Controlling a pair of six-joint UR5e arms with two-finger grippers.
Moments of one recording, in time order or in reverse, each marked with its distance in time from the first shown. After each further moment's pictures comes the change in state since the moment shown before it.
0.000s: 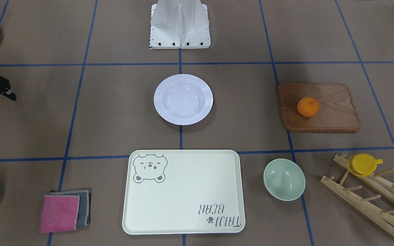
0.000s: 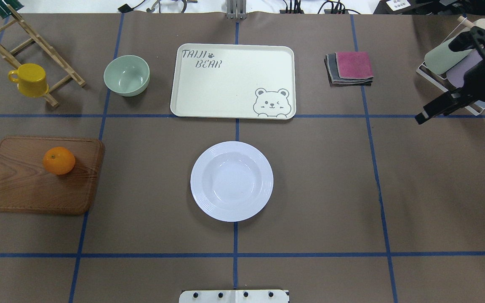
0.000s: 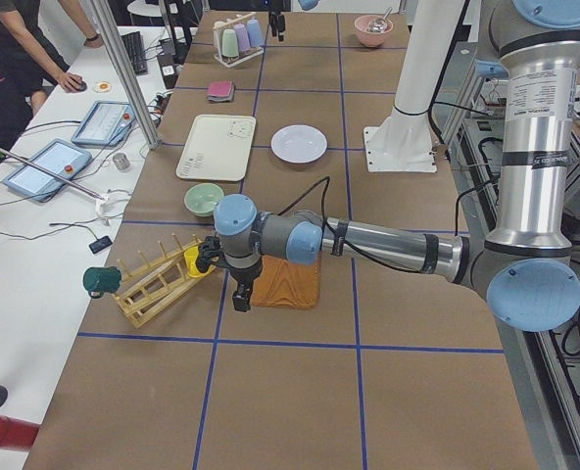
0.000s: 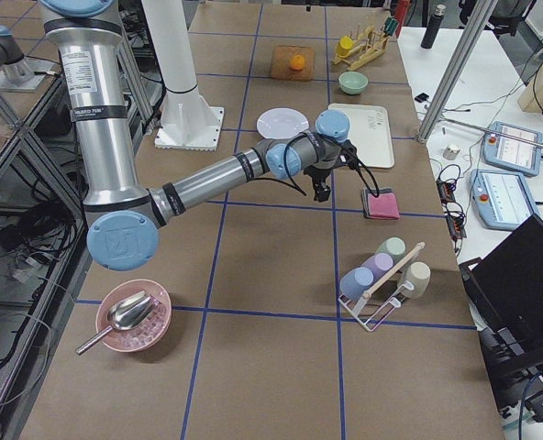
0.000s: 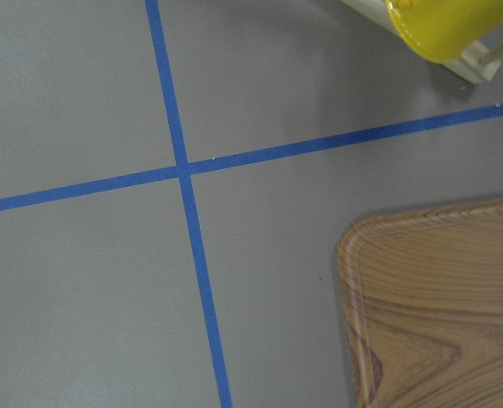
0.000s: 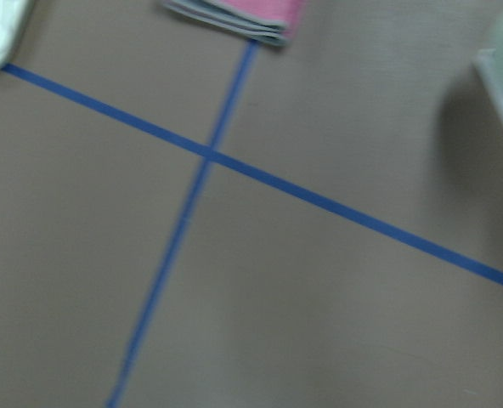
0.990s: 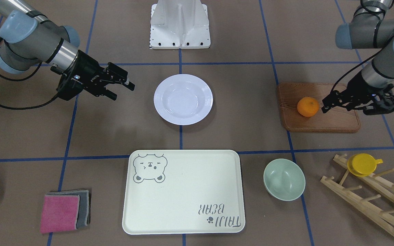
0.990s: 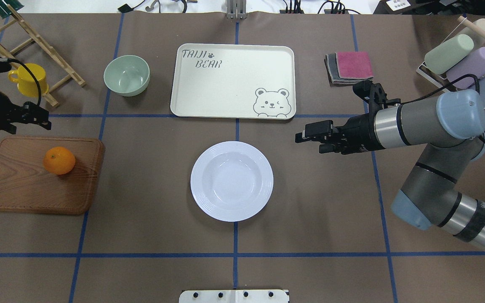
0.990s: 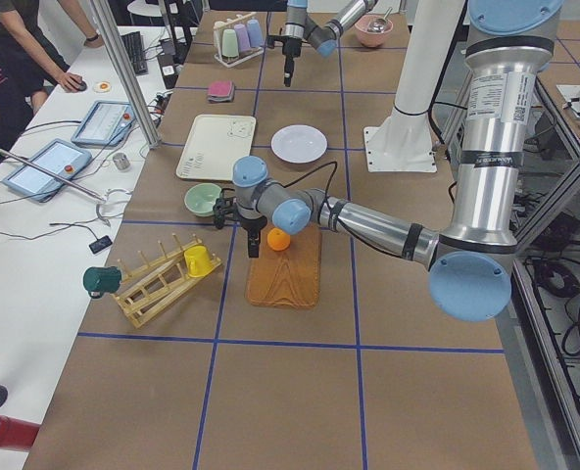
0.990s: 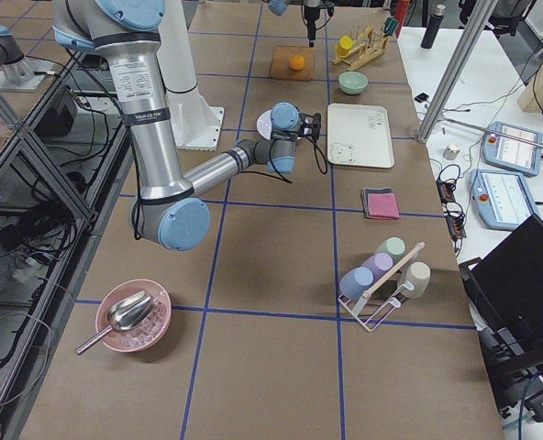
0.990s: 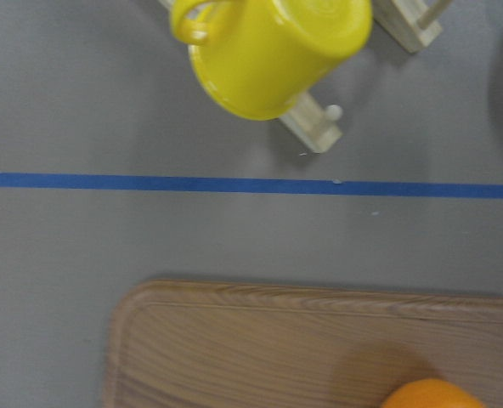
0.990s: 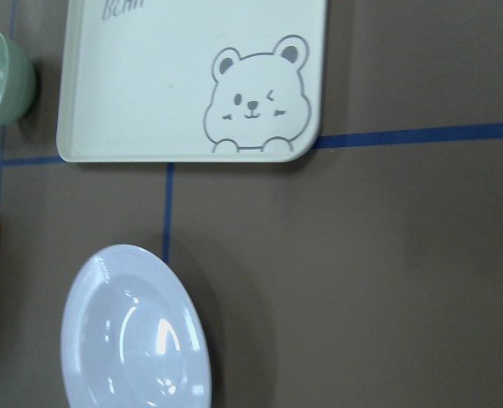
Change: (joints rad) left arm 0.373 -0.133 -0.035 -0.205 0.118 -0.740; right arm -0.415 0.119 -0.137 0.878 -0.417 1.139
